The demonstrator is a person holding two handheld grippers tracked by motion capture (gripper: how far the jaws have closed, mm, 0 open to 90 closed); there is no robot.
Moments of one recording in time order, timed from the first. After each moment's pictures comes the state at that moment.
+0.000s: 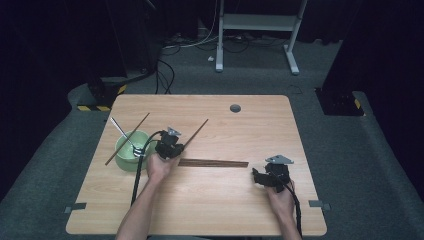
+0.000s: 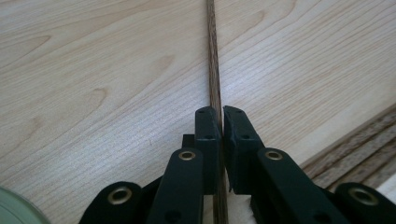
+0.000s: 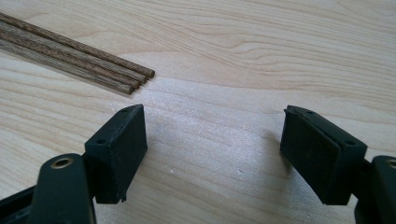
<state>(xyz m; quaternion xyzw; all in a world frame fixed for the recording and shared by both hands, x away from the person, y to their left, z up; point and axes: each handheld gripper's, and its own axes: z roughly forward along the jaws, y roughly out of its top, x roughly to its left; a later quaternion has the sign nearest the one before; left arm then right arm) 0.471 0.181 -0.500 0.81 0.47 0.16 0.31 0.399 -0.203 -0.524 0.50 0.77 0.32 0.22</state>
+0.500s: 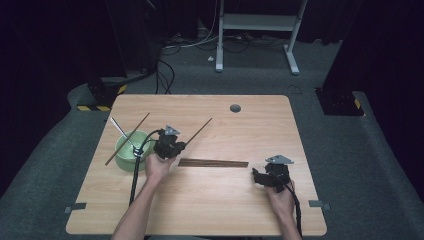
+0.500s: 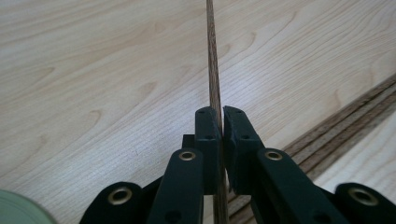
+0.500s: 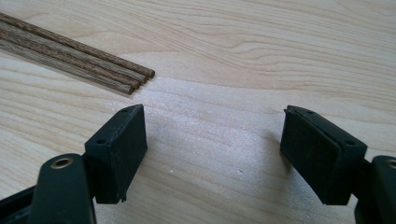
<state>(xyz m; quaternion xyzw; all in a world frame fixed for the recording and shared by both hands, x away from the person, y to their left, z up) 0.453 0.181 -0.470 0.80 0.45 0.17 0.35 0.399 -0.203 -0.524 0.50 0.77 0.32 0.22</state>
